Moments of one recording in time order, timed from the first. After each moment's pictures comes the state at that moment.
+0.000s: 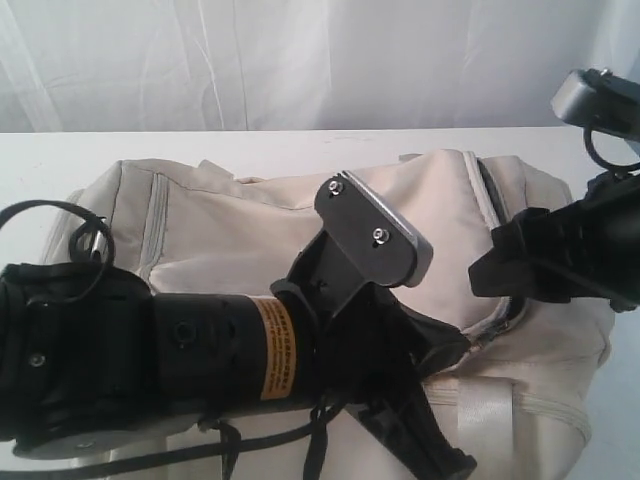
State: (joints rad) left arm -1.14 1.49 -0.82 0.36 -0.18 -0.41; right arm 0.36 1.06 -0.82 0.49 0.89 -0.21
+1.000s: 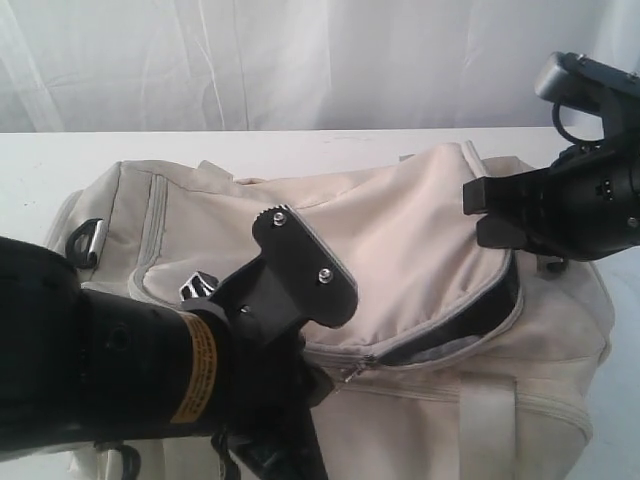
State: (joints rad) left arm -1.18 1.34 -0.82 0.40 0.43 -0.42; right arm 0.36 1.19 -0.82 0.53 0.63 -0.22
